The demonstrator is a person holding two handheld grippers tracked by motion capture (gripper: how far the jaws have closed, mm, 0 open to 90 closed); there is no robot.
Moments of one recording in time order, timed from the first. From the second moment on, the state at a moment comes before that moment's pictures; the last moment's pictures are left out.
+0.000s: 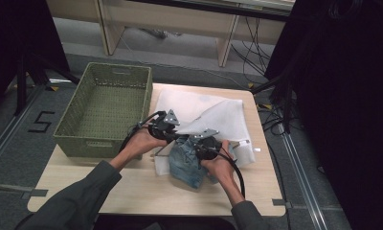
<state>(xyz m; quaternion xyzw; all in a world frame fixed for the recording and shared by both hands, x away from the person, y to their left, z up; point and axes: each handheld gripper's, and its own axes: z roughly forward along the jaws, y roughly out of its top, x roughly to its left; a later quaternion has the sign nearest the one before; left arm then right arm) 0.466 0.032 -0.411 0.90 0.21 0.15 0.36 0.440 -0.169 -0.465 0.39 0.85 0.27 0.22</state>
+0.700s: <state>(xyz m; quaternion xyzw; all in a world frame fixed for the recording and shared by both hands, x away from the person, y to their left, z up) 0.467 0.034 -0.414 0.89 0.22 0.14 0.36 0.352 -0.167 -0.438 0.31 0.88 0.33 0.12</state>
